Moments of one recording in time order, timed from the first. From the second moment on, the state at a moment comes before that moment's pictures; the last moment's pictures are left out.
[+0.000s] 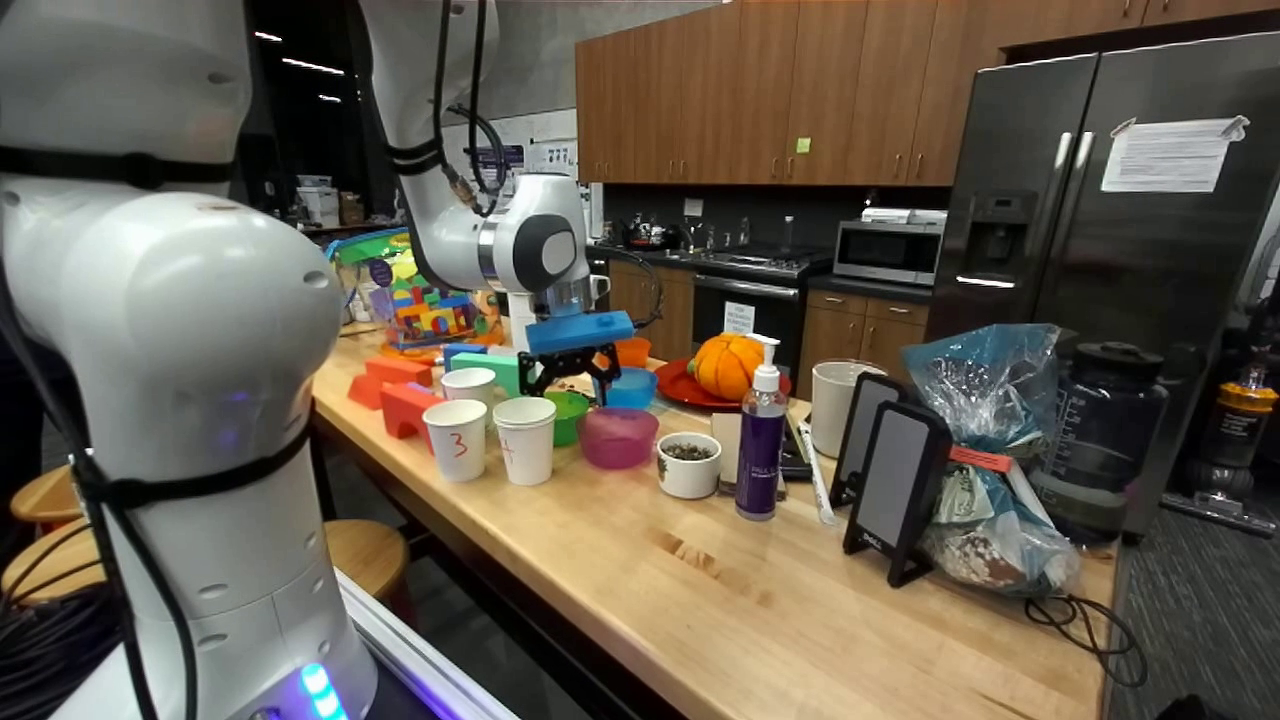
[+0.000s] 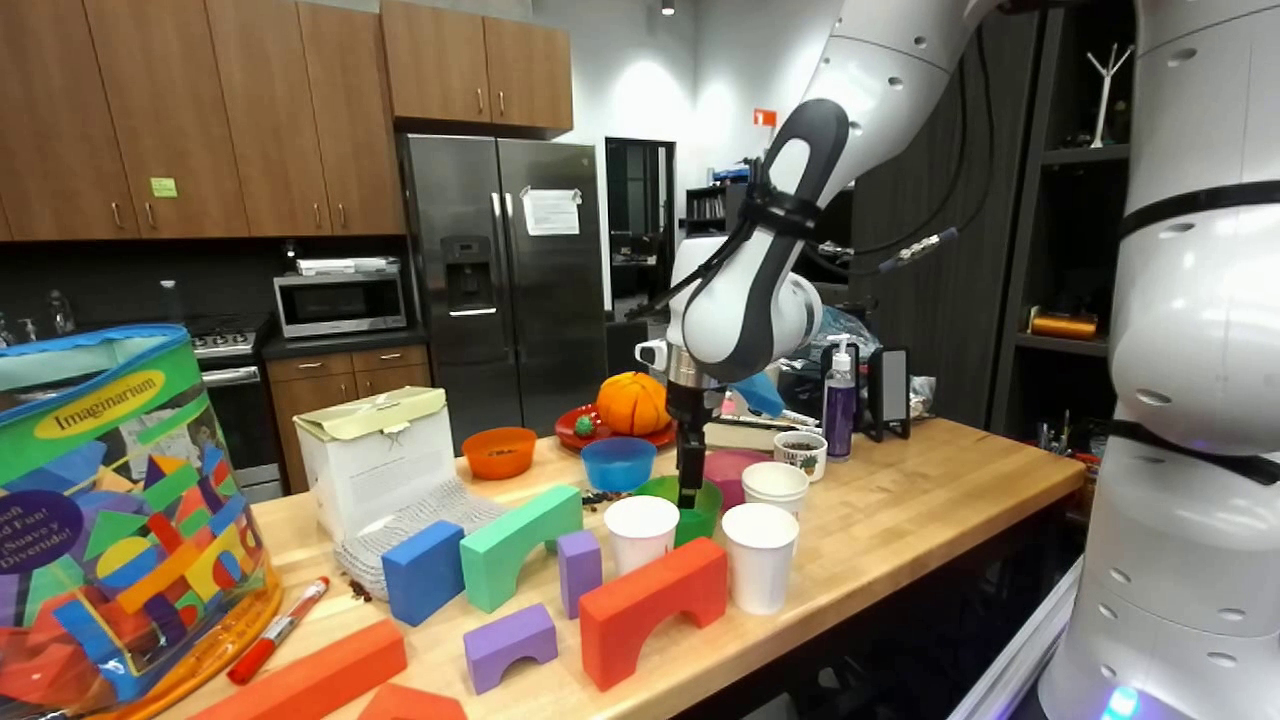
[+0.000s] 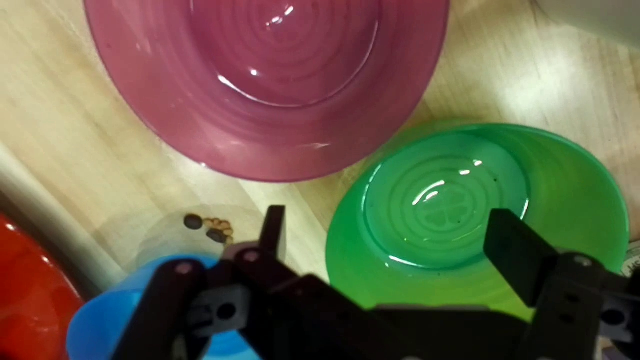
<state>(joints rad) 0.06 0.10 0.13 -2.61 -0.03 2.87 -0.67</state>
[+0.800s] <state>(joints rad) 0.02 0.13 0.15 -2.56 0.08 2.86 -0.79</state>
